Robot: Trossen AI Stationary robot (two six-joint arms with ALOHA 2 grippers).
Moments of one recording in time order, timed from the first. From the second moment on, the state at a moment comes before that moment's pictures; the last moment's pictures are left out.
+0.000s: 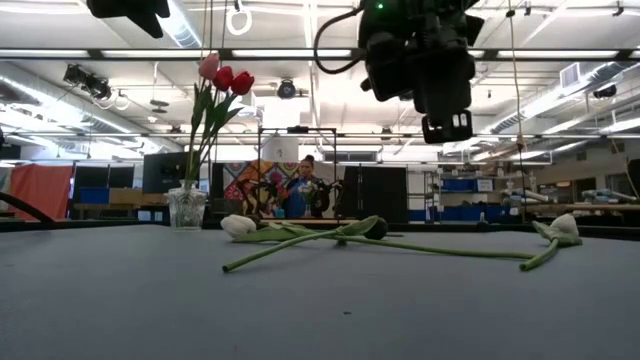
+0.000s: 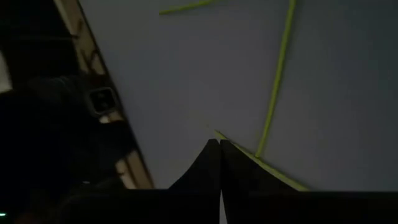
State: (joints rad) left arm -0.31 1.16 1.33 -1.25 -0.35 -0.93; right arm -0.08 1.70 1.26 -0.84 -0.64 0.47
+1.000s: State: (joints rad) left arm -0.31 1.16 1.33 -1.25 -0.36 -0.93; right arm 0.08 1.70 1.25 -1.00 -0.07 -0.10
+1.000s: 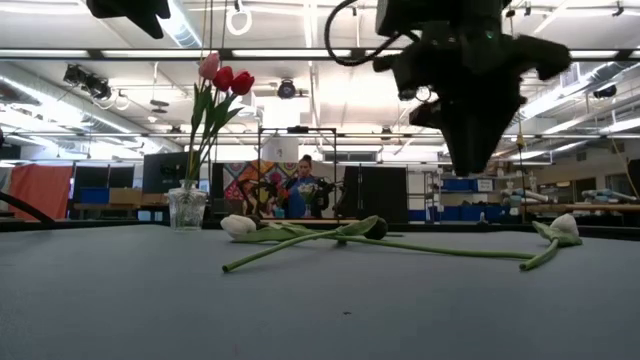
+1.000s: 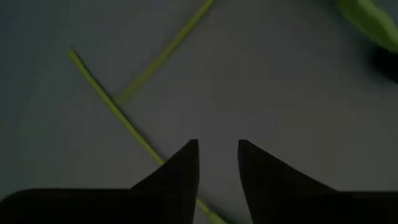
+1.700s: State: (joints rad) left arm -0.31 1.16 1.33 -1.22 -0.37 -0.92; right arm 0.20 1.63 0.91 -0.98 0.05 -0.08
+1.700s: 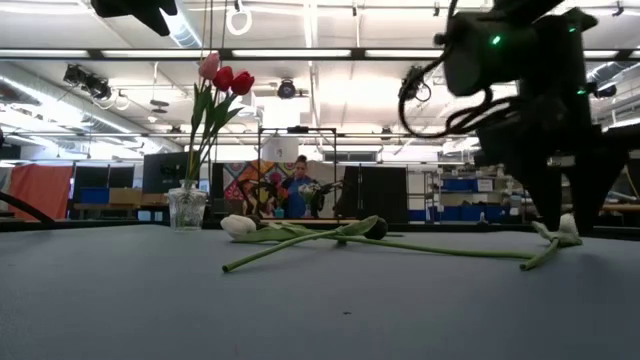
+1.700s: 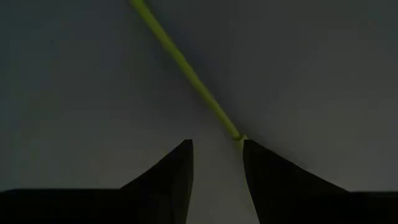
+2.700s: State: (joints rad) left arm -0.29 1.16 1.33 -1.22 -0.41 -0.93; right arm 0.25 1.44 0.75 -0.77 0.06 -0.24
